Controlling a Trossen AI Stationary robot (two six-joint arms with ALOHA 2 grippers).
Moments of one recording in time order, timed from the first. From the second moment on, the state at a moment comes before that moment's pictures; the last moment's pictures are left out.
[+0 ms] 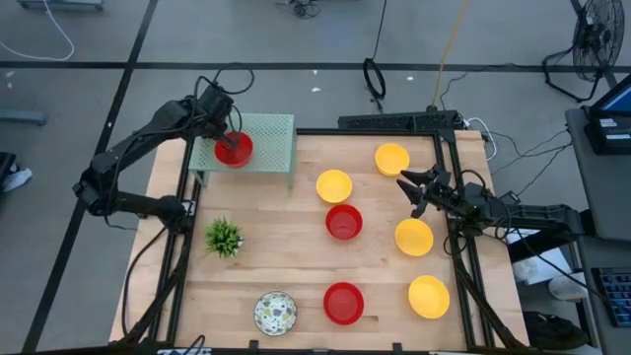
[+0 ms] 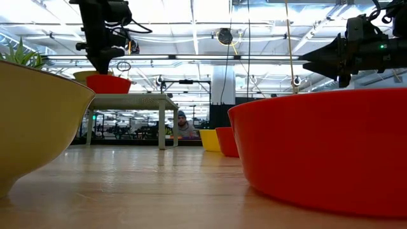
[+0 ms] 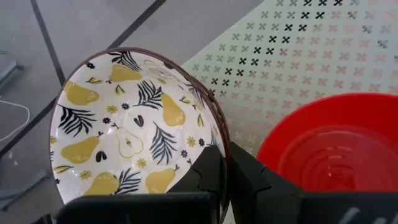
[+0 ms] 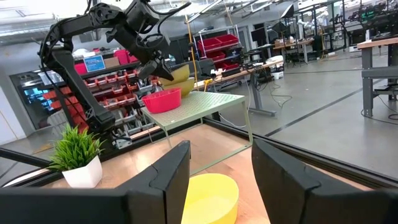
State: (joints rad) left arm 0.83 1.24 1.22 -1.05 -0.39 0.01; right arm -0.11 0.16 0.01 0.25 0.36 0.22
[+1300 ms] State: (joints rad) left arm 0.83 1.24 1.16 -0.98 -0.42 0.03; right arm -0.11 0.16 0.01 0.25 0.36 0.22
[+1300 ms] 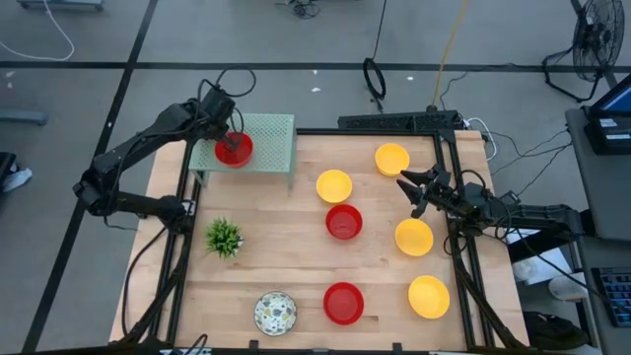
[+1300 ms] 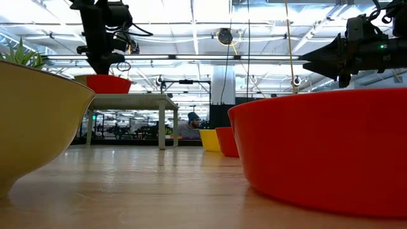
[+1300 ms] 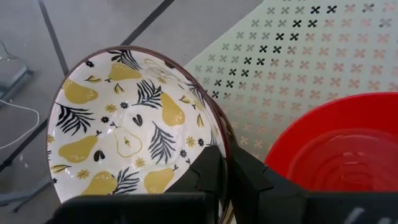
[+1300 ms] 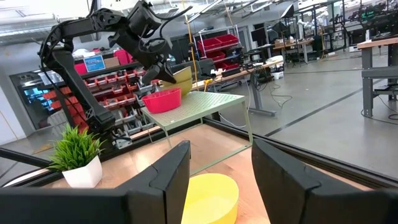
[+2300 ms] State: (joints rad) left arm 0.76 1.16 1.22 -0.99 -0.42 0.02; right arm -0.11 0.16 0.01 0.25 0.36 0.22
